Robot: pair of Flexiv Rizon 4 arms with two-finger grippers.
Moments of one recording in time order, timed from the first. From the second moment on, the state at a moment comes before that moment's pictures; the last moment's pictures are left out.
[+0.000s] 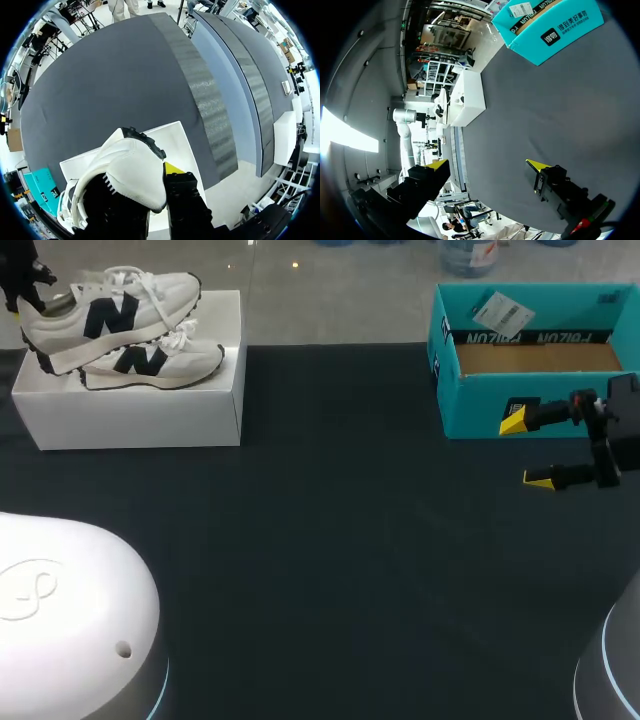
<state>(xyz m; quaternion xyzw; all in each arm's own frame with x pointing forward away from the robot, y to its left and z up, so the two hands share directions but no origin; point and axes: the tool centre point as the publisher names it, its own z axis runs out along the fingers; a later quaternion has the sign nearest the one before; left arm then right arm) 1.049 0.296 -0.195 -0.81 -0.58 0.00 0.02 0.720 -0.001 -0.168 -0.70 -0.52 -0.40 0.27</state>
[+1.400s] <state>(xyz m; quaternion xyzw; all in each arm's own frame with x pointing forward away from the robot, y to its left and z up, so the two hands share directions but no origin) 0.962 0.233 -0.162 -0.81 -0.59 -0.02 0.03 0.720 -0.001 -0.168 -0.70 -0.52 -0.40 0.27</state>
